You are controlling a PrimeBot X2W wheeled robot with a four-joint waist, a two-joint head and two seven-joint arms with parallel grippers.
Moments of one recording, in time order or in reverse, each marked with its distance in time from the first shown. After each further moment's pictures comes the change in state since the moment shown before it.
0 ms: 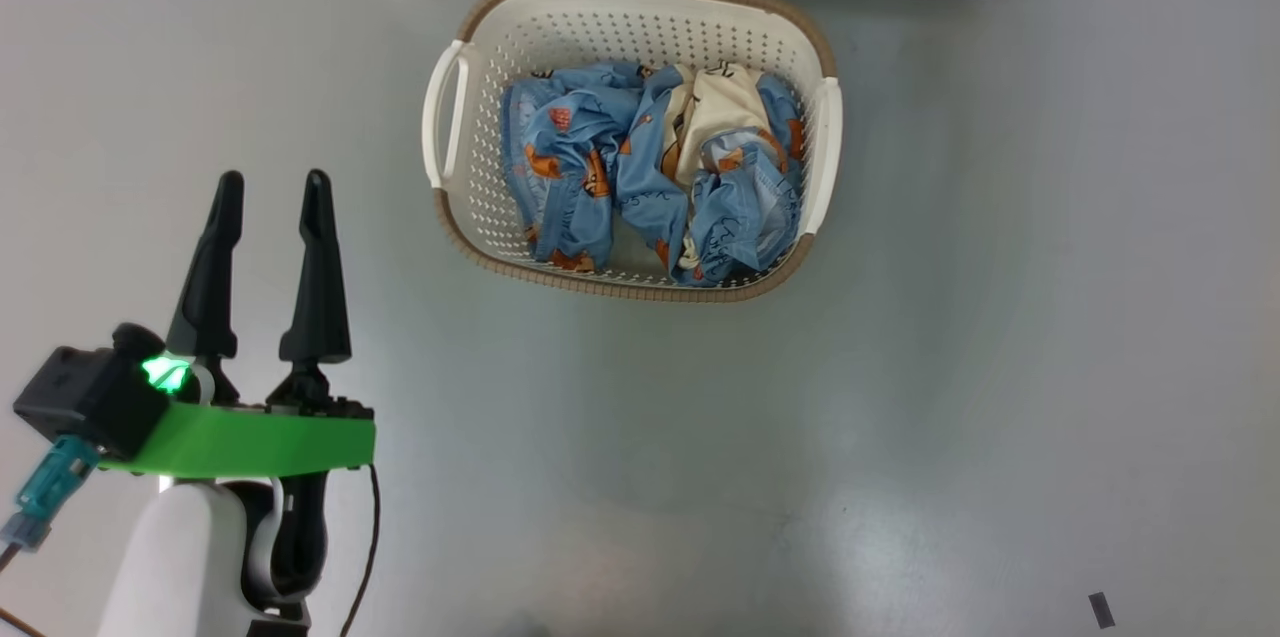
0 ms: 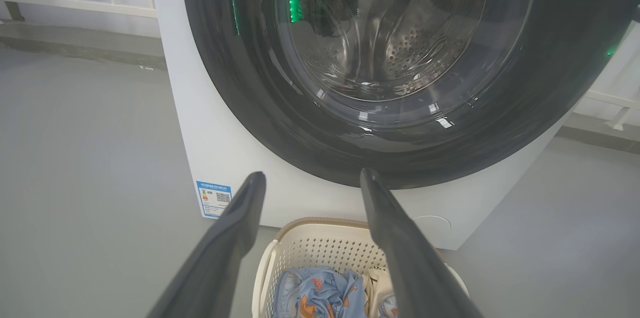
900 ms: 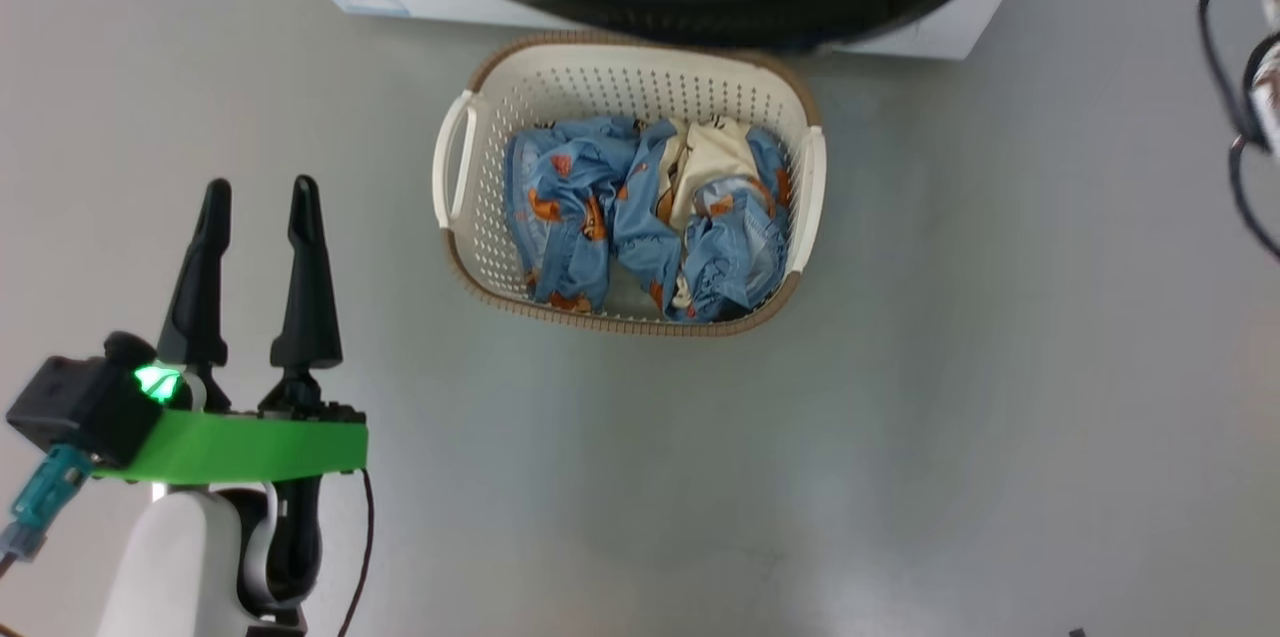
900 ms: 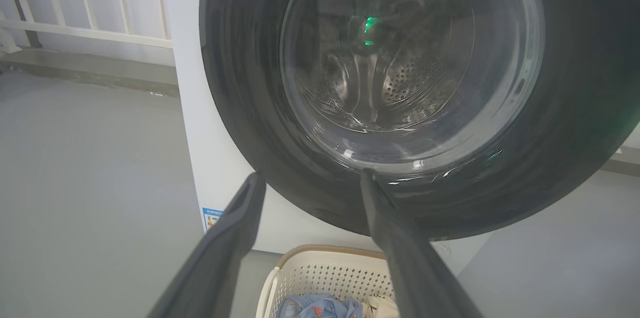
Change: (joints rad) left arm 0.010 -0.018 0.030 0.001 0.023 0.000 0.000; right arm 0.135 -0.007 0.069 -0.059 0.020 -0.001 0.128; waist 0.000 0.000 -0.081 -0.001
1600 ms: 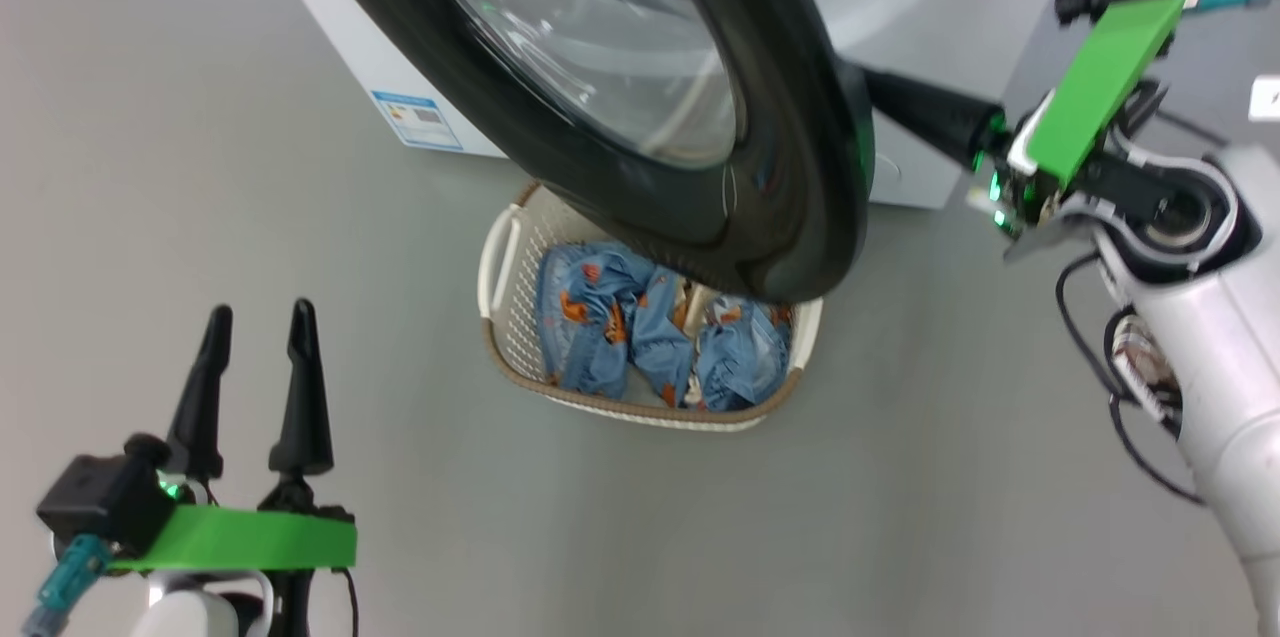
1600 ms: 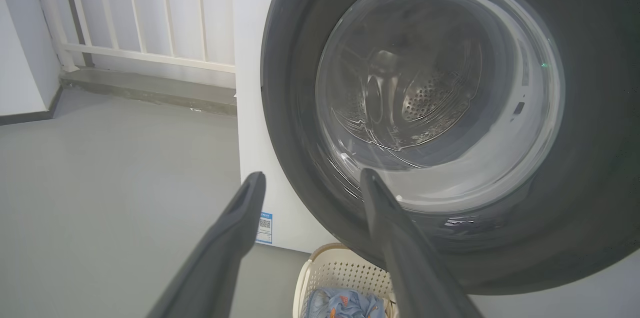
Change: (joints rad) left arm 0.151 0.011 0.037 0.032 0.043 0.000 0.000; right arm 0.398 0.022 0.048 -0.192 0.072 0.000 0.066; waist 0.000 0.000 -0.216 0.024
